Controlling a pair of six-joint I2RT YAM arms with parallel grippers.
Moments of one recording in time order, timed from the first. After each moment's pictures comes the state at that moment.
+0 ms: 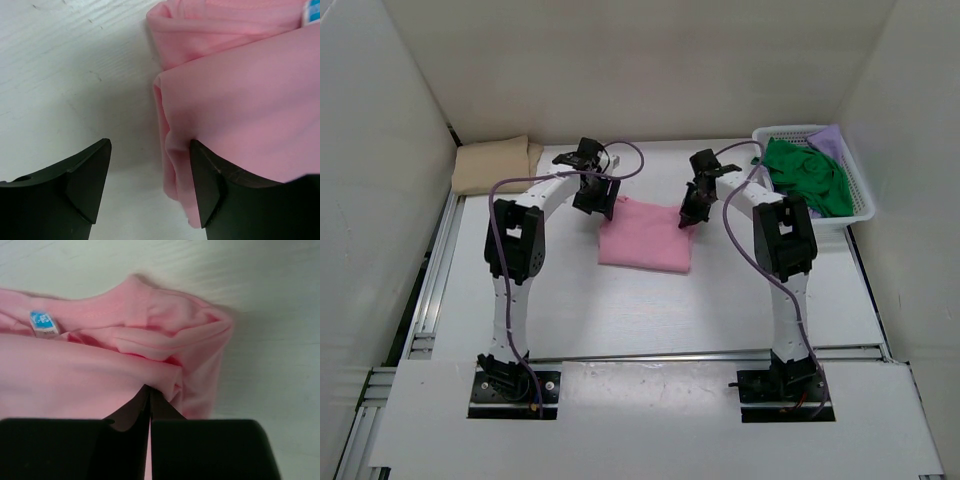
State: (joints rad) left arm -0.33 2.20 1.84 -0.76 0.10 0.00; right arm 0.39 2.19 1.70 -0.66 -0.15 0.63
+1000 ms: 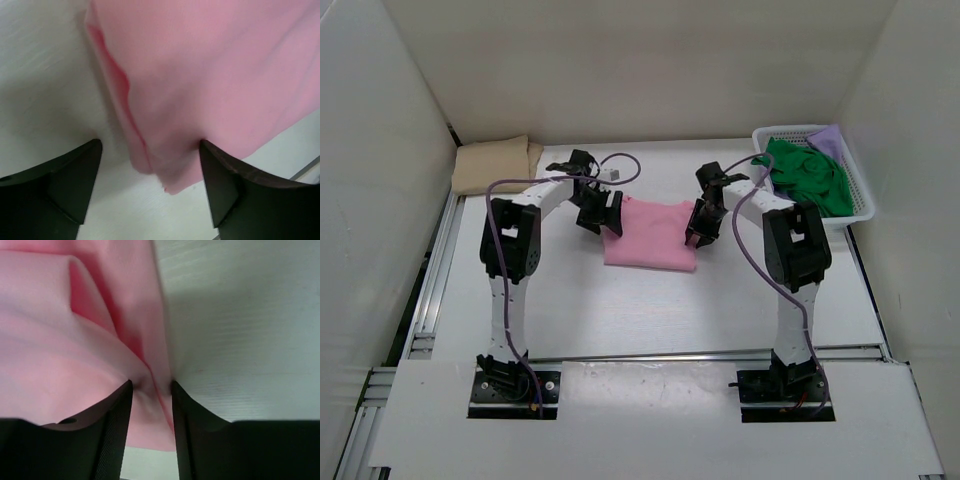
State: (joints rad) left arm -0.29 2.19 1.71 -0.77 0.45 -0.01; right arm 0.38 2.08 1.53 -0.77 -0.12 0.68
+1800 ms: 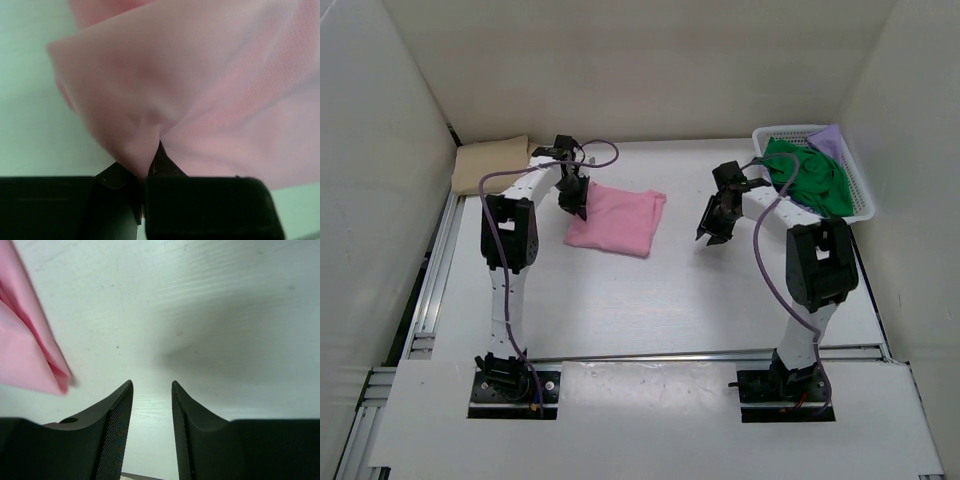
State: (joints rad) left arm -0.20 2.34 1.98 -0.94 0.27 -0.01; right arm 0.34 1.89 1.35 -0.69 -0.13 0.69
